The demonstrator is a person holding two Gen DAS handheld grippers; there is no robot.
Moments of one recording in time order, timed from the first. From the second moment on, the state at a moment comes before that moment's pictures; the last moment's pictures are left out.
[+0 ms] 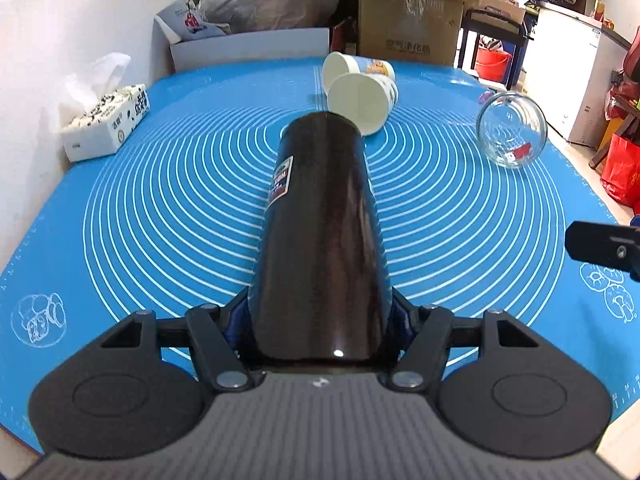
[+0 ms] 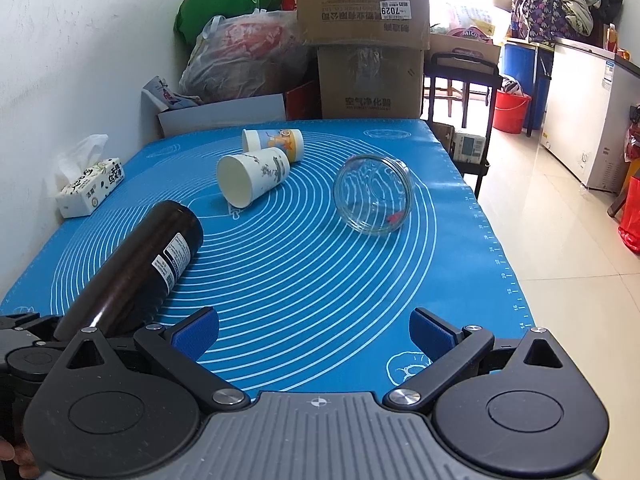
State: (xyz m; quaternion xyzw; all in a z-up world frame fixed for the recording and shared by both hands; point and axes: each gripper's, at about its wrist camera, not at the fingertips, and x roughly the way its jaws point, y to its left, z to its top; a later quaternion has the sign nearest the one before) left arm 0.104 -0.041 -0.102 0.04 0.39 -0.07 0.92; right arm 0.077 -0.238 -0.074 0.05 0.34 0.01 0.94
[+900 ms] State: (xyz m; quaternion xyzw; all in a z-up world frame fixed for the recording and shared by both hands) left arm 0.111 -0.017 -0.084 0.00 0.40 -0.05 0.92; right arm 0.081 -0.222 -0.065 0.05 0.34 0.02 0.94
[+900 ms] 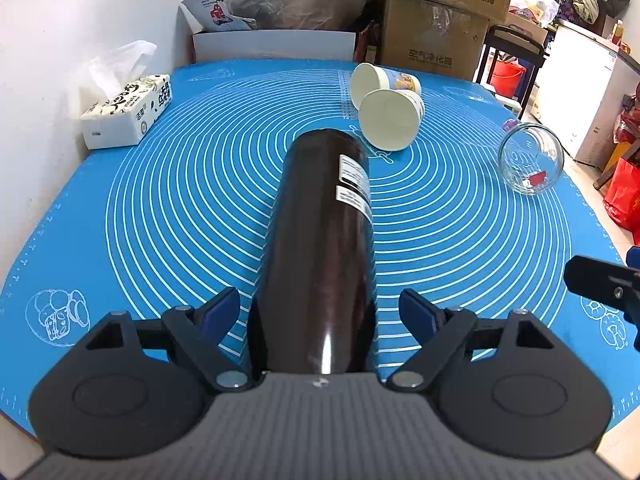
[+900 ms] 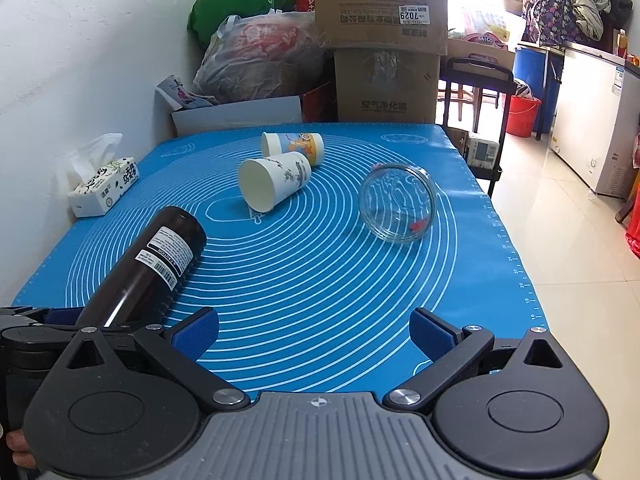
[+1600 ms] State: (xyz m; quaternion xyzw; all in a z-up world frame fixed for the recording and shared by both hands) left arm 0.104 0.022 -0.042 0.00 0.37 -0.02 0.93; right arm 0.101 -0.190 -0.027 0.06 0.33 0.07 0.94
